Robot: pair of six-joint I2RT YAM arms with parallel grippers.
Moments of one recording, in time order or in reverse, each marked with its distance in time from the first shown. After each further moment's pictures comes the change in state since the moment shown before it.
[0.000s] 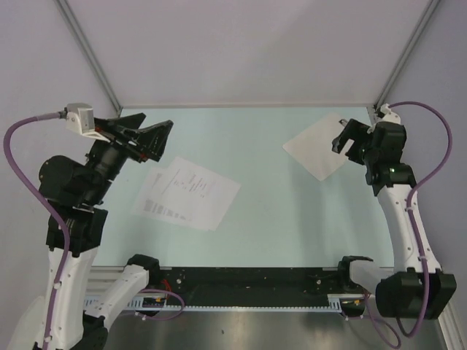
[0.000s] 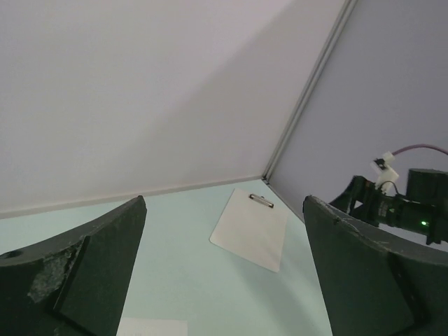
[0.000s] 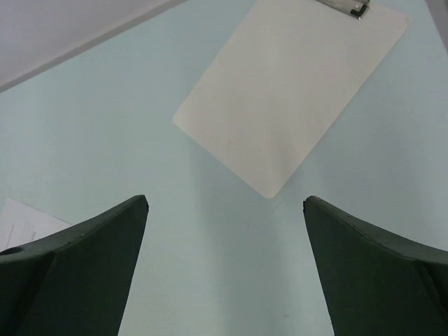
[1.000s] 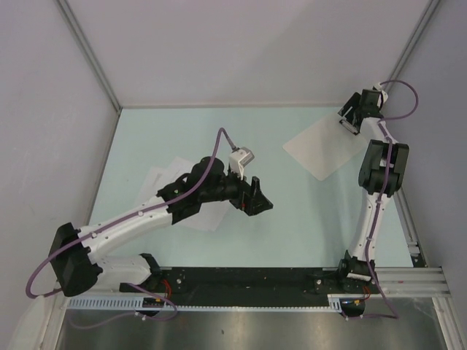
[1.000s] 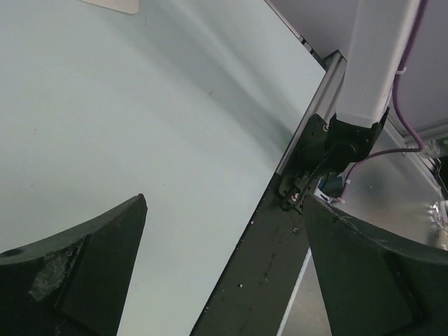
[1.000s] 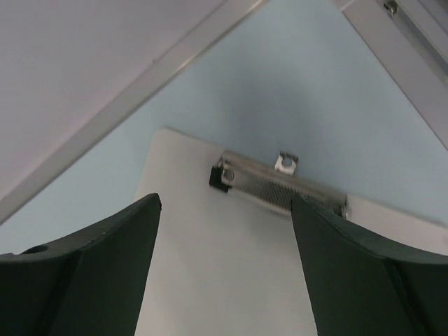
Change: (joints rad) left arm -0.670 0.447 -0.372 0.151 0.068 -0.054; right arm -0.138 1.282 0.821 0.313 0.112 0.119
